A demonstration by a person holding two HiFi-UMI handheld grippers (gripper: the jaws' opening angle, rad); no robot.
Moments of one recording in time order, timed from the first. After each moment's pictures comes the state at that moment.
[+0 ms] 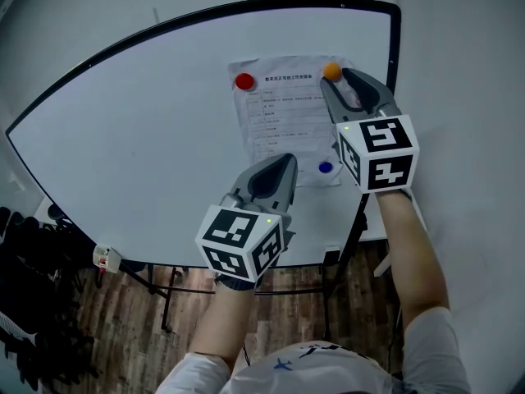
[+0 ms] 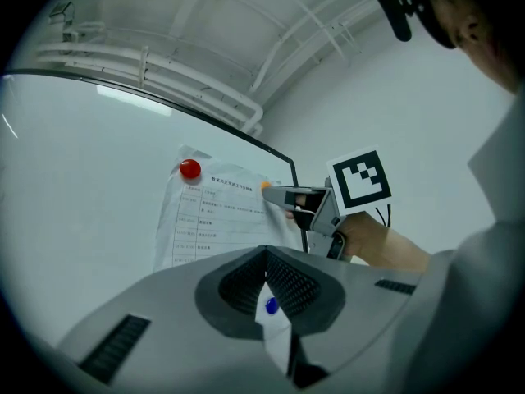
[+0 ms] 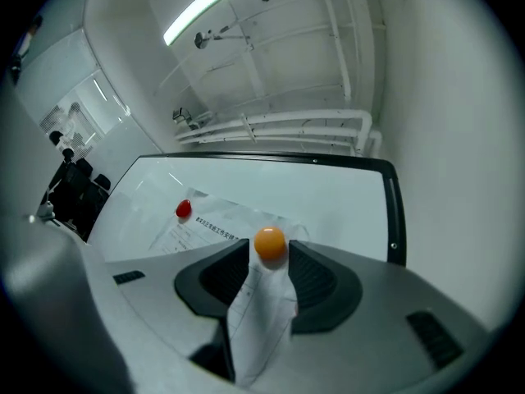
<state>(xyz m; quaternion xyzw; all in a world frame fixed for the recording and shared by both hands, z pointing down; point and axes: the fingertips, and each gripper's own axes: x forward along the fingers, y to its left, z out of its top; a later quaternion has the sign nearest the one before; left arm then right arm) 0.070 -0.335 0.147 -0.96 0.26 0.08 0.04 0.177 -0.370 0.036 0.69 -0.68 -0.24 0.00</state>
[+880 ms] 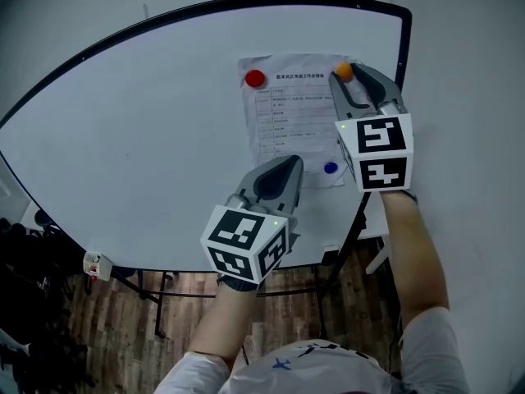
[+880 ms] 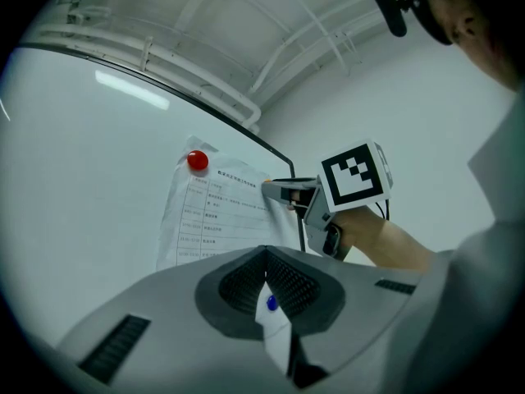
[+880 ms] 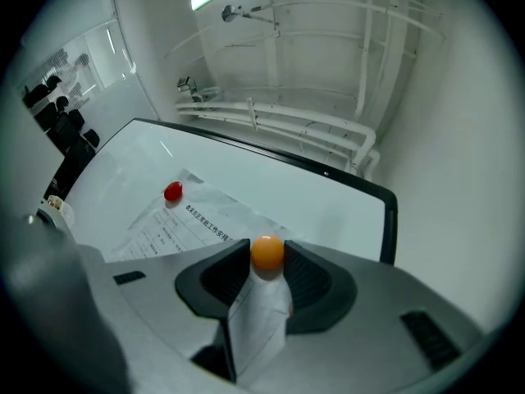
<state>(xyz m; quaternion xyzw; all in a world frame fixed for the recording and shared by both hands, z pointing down) 0.065 -0.346 0.154 -0.97 0.22 0.09 0.03 0.170 -0.374 0.027 0.74 -0.61 -0.28 0.08</state>
